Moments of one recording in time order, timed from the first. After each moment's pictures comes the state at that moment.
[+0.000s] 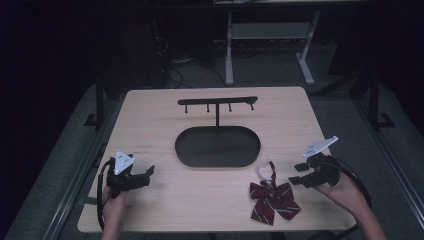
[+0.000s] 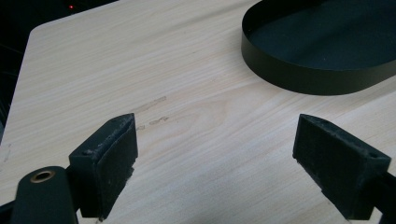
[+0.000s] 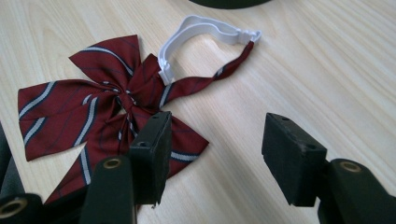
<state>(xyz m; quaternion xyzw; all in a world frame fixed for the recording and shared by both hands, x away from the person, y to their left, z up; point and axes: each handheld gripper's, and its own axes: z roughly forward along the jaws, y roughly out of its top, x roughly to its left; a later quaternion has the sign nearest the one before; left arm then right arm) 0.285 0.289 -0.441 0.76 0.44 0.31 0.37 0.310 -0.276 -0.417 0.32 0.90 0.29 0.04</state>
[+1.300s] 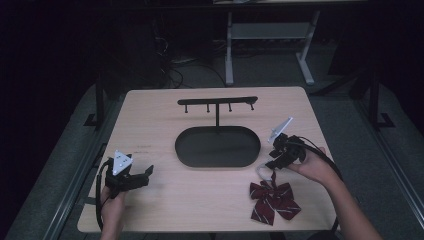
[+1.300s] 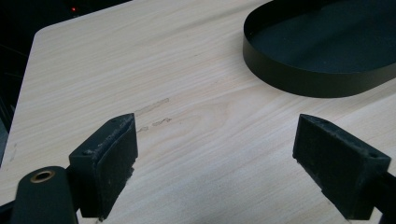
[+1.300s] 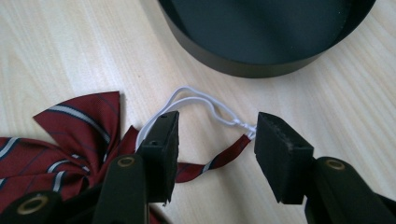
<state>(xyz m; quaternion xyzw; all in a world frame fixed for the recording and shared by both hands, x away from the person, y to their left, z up) 0.282 0.292 -0.438 0.75 0.44 0.31 0.38 0.378 -0.200 -0.410 0.23 0.95 0.22 0.03</state>
